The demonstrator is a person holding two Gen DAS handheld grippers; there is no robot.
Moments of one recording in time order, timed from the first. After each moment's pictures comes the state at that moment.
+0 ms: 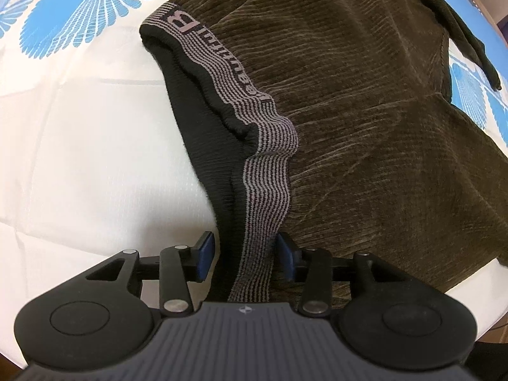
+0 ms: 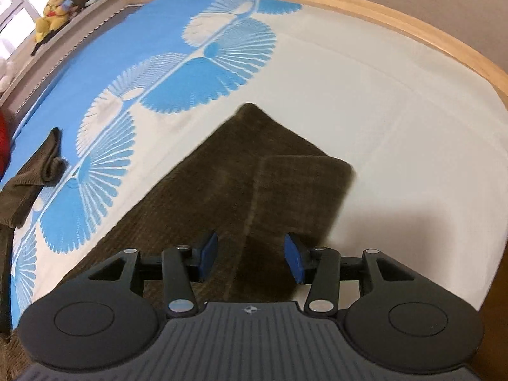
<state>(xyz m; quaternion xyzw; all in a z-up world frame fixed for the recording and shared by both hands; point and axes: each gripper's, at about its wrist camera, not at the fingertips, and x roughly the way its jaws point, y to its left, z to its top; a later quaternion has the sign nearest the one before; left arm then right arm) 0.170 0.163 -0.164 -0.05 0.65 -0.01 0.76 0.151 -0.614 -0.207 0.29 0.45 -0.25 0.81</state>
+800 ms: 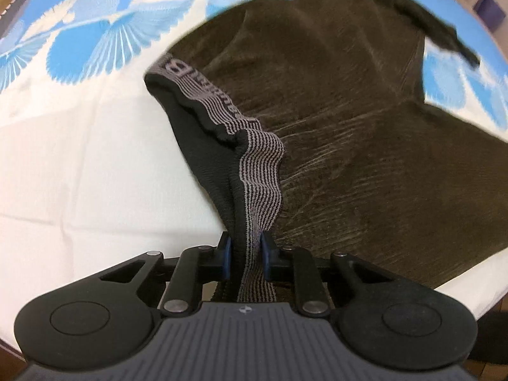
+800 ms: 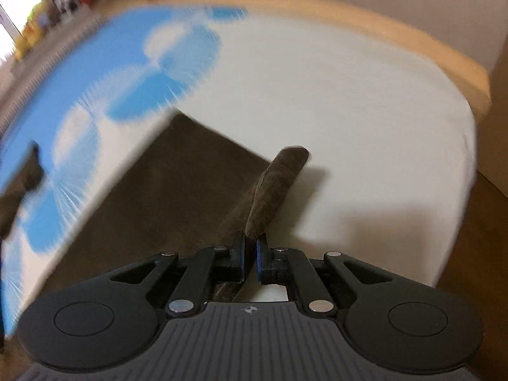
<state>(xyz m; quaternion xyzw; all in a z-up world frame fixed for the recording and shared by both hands) 0.122 0.179 -0.124 0.01 0.62 -0.03 0.78 0.071 -0.655 -0.199 0.33 0.45 -0.29 0.78</state>
